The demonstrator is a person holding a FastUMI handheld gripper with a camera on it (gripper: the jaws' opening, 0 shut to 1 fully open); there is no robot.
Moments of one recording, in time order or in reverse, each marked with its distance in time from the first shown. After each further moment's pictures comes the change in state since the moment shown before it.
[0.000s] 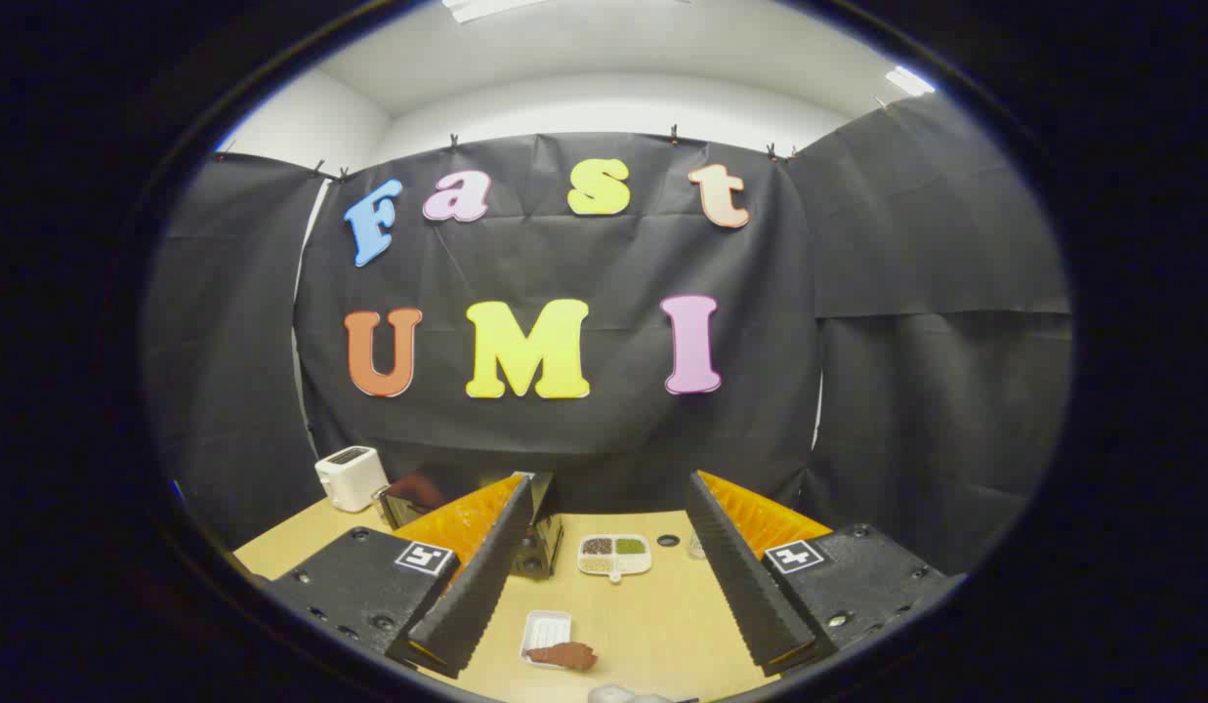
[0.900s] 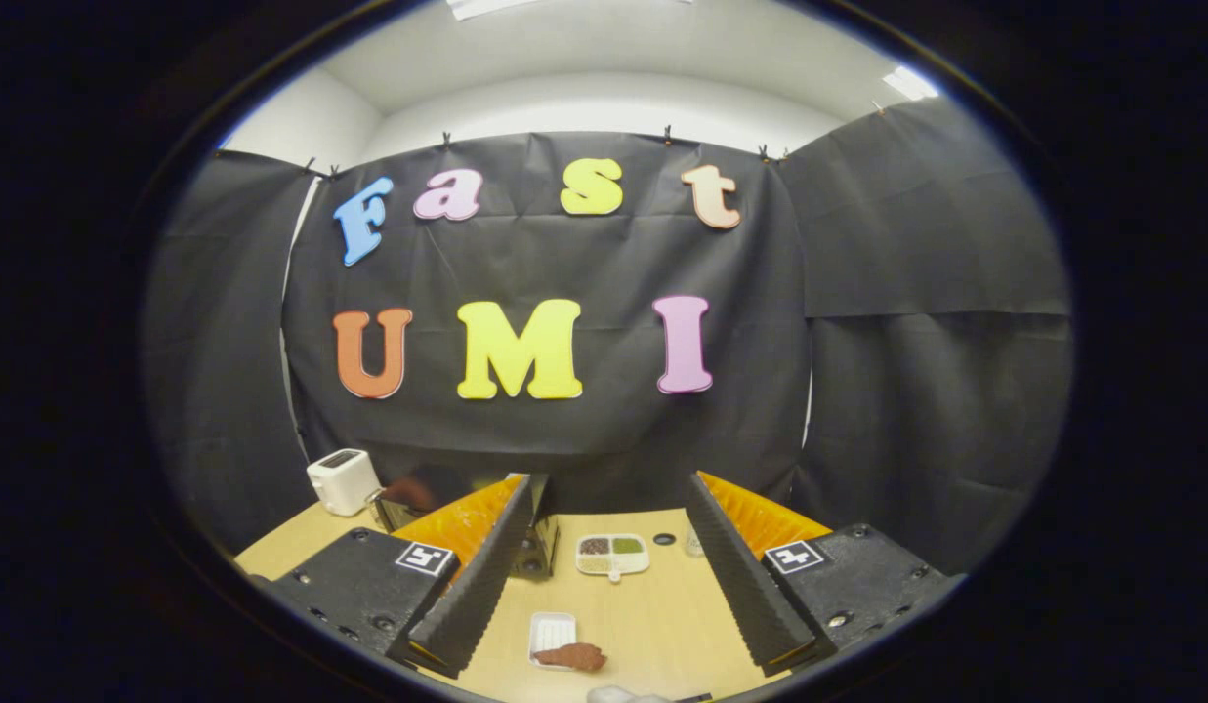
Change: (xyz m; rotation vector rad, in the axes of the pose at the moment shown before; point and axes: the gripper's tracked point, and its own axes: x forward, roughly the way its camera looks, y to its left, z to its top) arm 0.008 0.023 -0.001 0.008 0.010 -0.043
